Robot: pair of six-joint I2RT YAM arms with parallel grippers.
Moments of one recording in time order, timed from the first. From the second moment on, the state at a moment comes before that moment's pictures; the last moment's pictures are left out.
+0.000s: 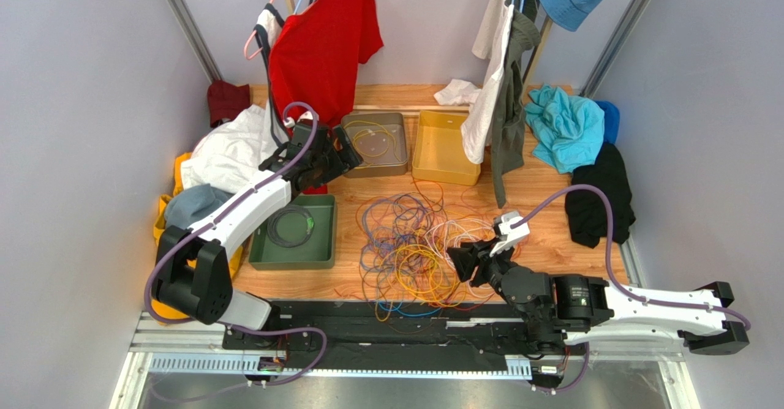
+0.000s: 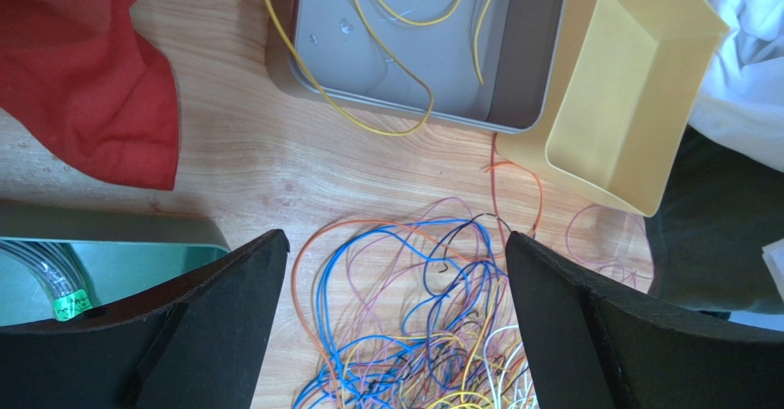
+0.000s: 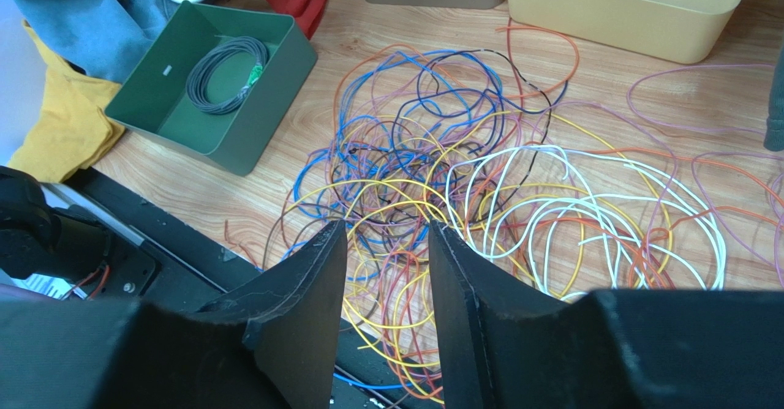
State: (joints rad) left arm -0.39 1.43 1.06 -0.34 -0.06 -0.80; right arm 1.50 0.49 0.53 -0.42 0.88 0.63
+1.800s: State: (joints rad) left arm -0.32 1.79 1.39 -0.25 0.03 -0.81; right arm 1.50 0.26 0.52 -0.55 0.96 0.70
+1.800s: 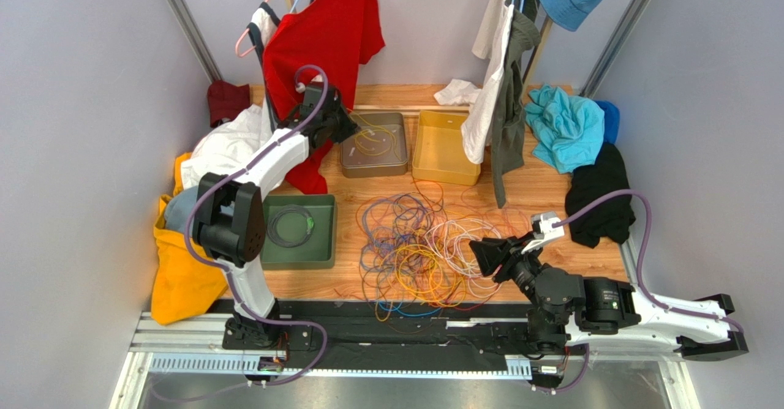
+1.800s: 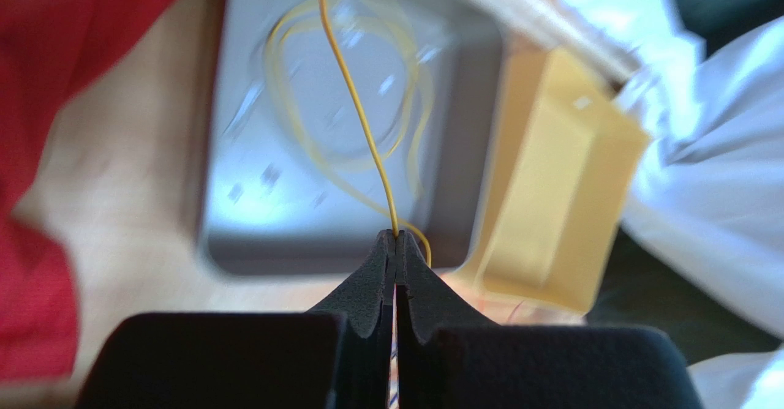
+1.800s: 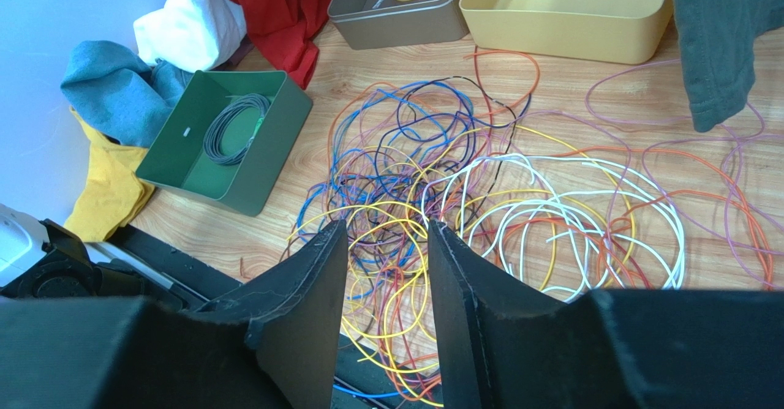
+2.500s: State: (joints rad) left arm -0.41 2.05 1.52 -0.24 0.03 -0.73; right arm 1.50 0.28 0.49 -0.54 1.00 0.68
